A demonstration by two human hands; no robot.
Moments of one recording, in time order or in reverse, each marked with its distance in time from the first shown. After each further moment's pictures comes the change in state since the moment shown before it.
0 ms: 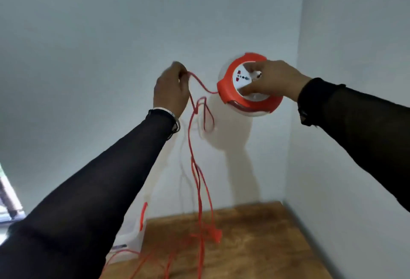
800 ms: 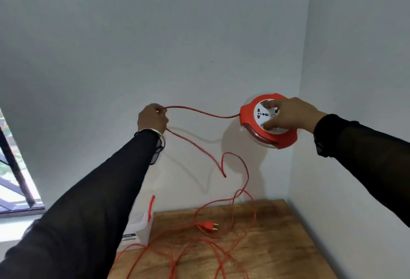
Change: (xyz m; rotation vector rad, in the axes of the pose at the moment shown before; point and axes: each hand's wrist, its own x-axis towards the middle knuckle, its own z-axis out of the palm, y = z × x) left_hand -0.042 -0.076 -0.022 -0.013 -0.234 -0.605; right_hand -0.038 0.061 0.043 -0.126 -0.159 0.122
